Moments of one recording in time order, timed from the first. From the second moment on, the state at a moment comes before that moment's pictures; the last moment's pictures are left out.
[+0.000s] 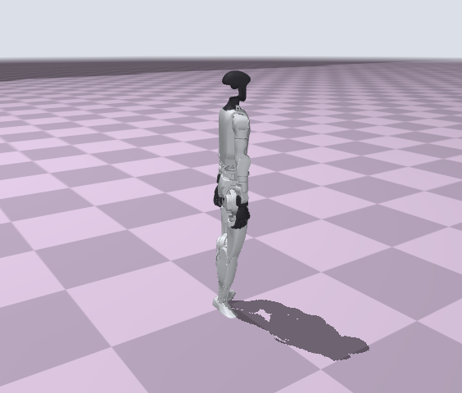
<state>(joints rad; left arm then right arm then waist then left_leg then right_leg) 0.06 0.03 0.44 1.50 0.07 0.16 -0.05 0.00 -0.16 -0.22 1.59 -0.69 -0.05 0.07 0.04 0.03 -0.08 0.06 -0.03 0.97 -0.03 -0.13 0.02 0.10 -0.11 -1.15 0.04 -0.09 0.07</state>
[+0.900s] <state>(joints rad) 0.01 0.07 0.33 1.58 0.13 0.19 -0.10 -0.03 -0.11 -0.20 1.51 -0.69 -0.09 0.11 -0.02 -0.02 -0.04 -0.01 -0.08 0.37 0.02 -0.07 0.09 -0.04 -0.02 -0.38 0.01 -0.06 0.01</state>
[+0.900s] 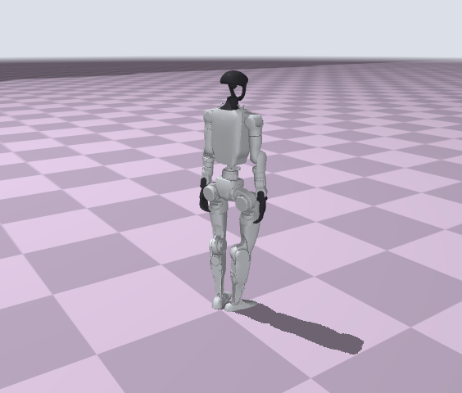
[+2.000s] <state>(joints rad) 0.01 0.13 0.34 1.55 0.07 0.15 -0.03 -0.03 -0.16 -0.21 1.56 -0.77 -0.09 0.06 -0.02 -0.03 0.05 -0.04 -0.07 0.11 0.06 -0.02 0.05 -0.21 0.00 -0.08 0.17 -0.04 -0.08</state>
